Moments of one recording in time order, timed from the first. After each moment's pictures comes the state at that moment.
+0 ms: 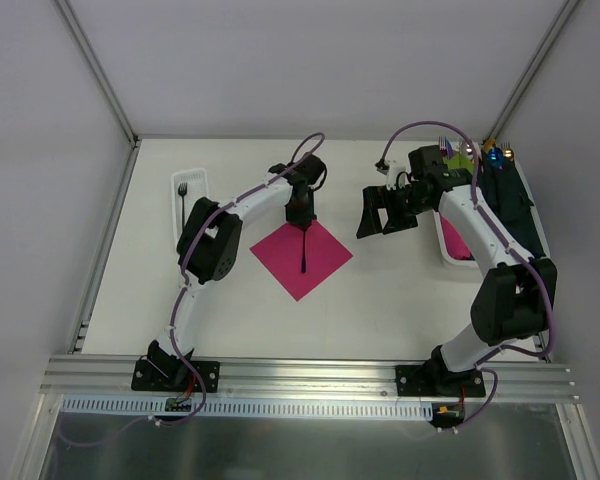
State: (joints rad) left arm -0.61 2.29 1.90 -0.81 -0.06 -0.61; right arm 0.23 1.59 1.38 -0.93 -0.54 -0.04
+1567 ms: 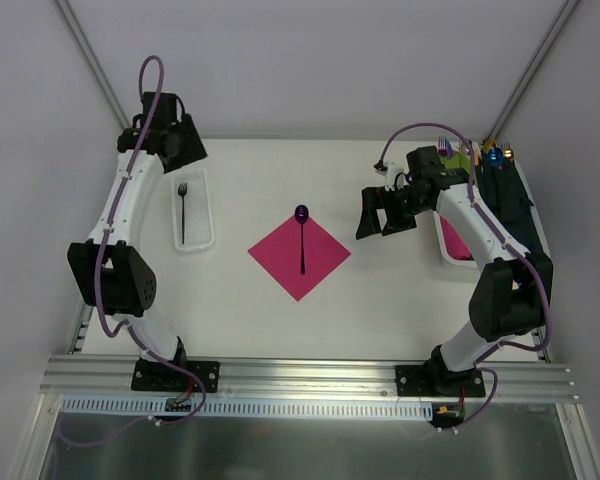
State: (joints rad) left arm -0.10 1.73 1.77 -0.81 -0.09 -0.42; right arm 0.23 1.61 1.38 -0.93 -0.54 -0.04
